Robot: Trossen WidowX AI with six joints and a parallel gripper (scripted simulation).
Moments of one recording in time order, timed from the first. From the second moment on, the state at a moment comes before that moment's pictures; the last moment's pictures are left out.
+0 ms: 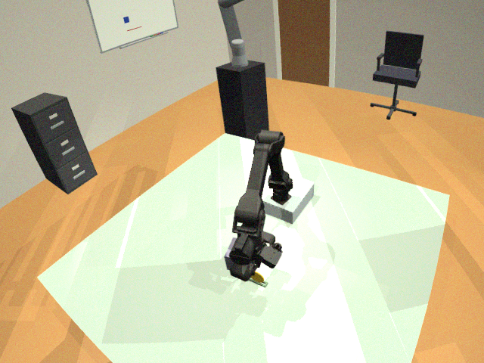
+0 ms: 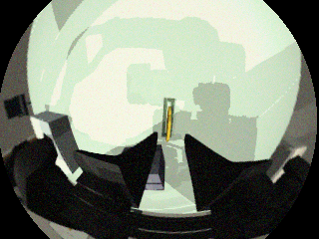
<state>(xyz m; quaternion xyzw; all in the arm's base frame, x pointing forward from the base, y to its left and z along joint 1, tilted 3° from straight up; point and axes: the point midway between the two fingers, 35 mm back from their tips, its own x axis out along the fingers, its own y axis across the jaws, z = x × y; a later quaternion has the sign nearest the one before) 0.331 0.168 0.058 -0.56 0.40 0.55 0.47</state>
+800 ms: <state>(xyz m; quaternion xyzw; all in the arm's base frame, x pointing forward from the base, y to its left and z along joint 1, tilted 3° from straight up) 0.334 0.171 0.019 -0.56 0.40 0.55 0.47</state>
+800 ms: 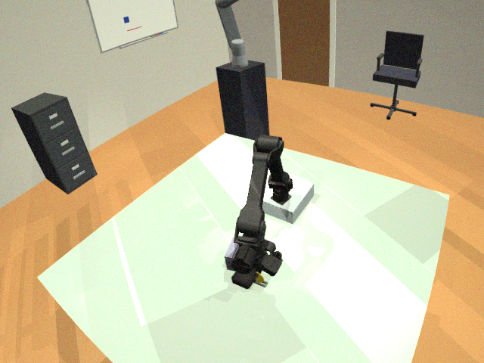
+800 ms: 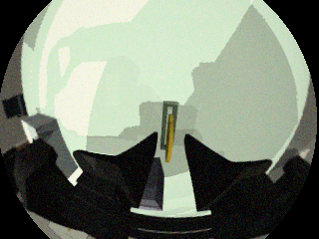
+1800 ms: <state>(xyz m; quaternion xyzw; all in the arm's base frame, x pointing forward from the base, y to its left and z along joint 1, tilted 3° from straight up) 0.331 0.170 0.011 -0.56 0.40 0.55 0.46</state>
